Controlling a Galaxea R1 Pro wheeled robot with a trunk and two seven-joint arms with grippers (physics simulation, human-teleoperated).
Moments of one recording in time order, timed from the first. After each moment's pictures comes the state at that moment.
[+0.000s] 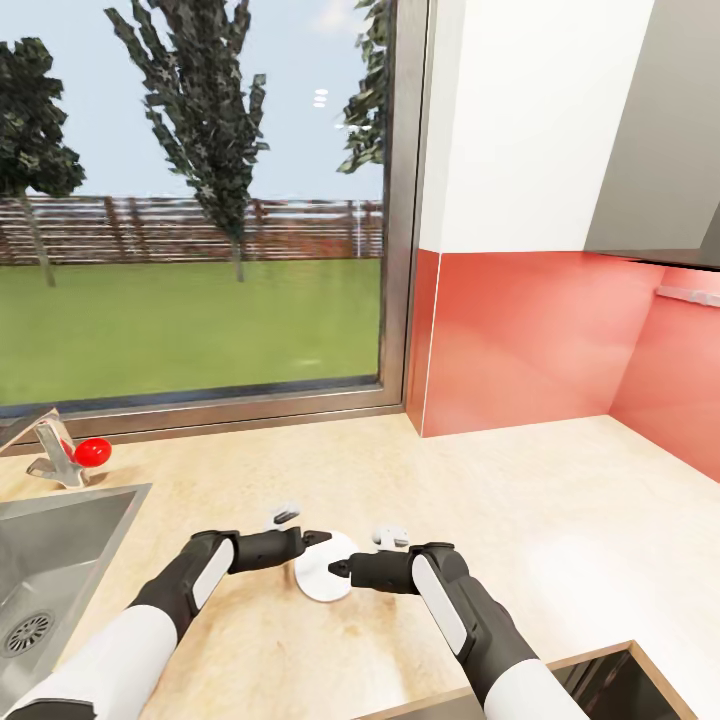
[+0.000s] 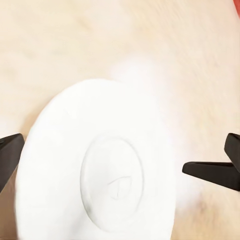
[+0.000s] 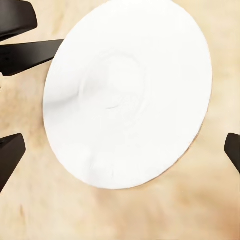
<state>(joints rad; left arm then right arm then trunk) -0.70 0.03 -0.06 -0.54 0.35 0.61 -0.65 -0.53 0.16 0.26 -0.91 -0.44 0.78 0.16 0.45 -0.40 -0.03</state>
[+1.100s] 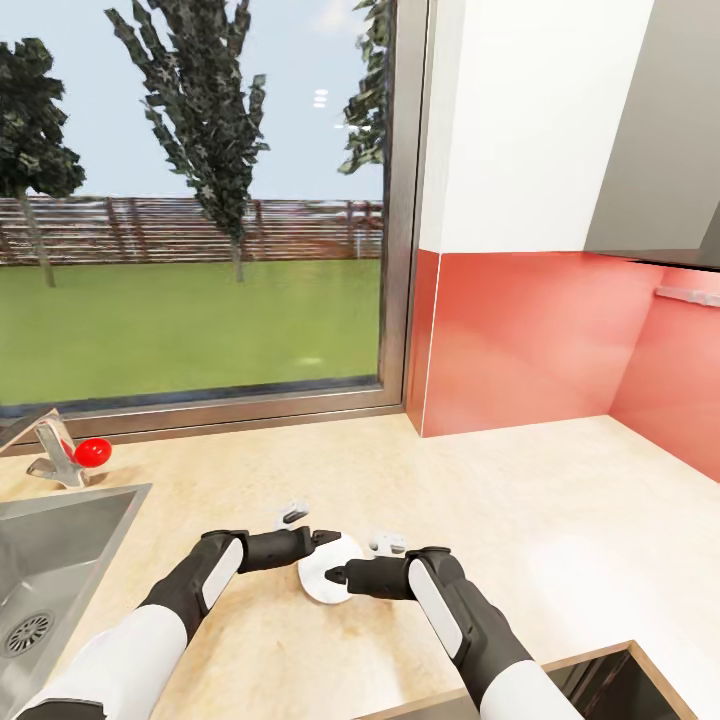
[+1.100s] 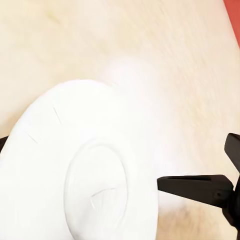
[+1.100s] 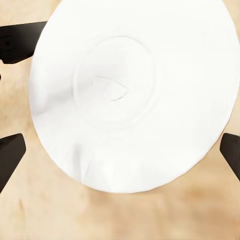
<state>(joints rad) -0.70 0.00 -0.06 -0.54 0.35 0.61 -0.65 -0.53 0.17 0.26 -0.87 -0.44 0.77 0.16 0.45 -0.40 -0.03</state>
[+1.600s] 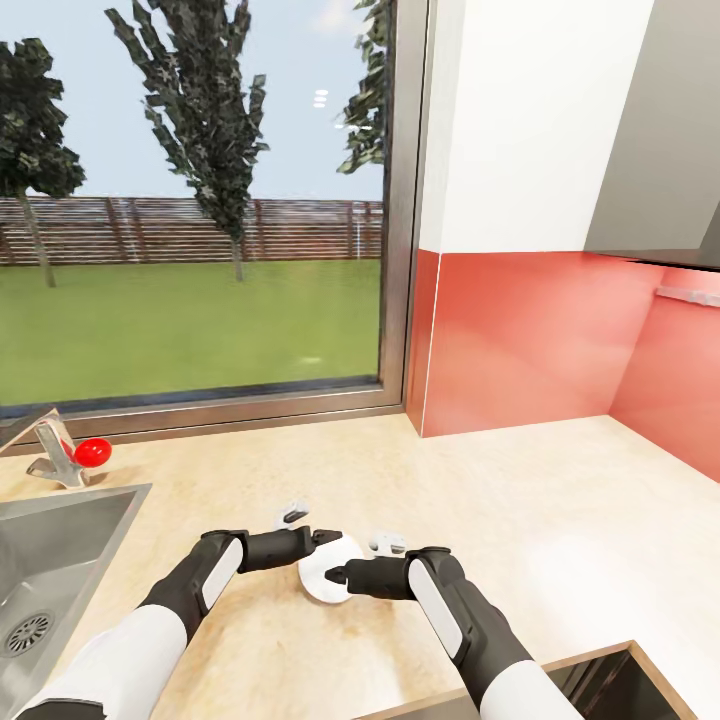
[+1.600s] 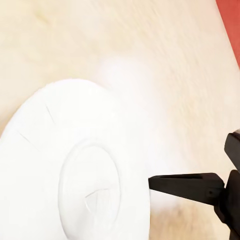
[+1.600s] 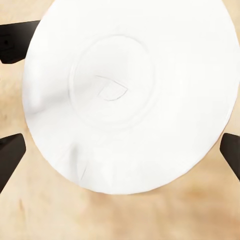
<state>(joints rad) -0.70 0.00 -0.06 -0.54 0.35 0.61 -0.68 -0.53 0.17 0.26 -0.87 -0.44 0.77 0.16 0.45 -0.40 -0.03</state>
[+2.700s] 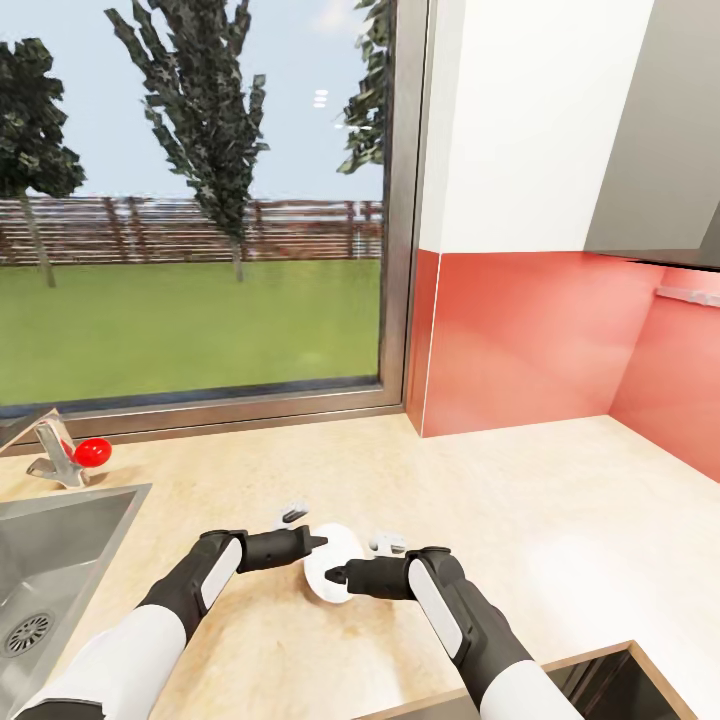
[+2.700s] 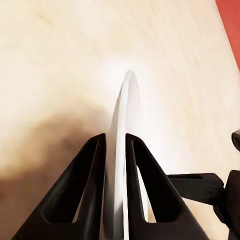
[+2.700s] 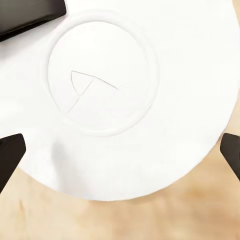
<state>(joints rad) -0.70 0.01 -0.06 -0.54 0.35 0.62 -0.68 -0.53 0.17 0.26 -0.87 -0.44 0.77 0.16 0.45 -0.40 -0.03</state>
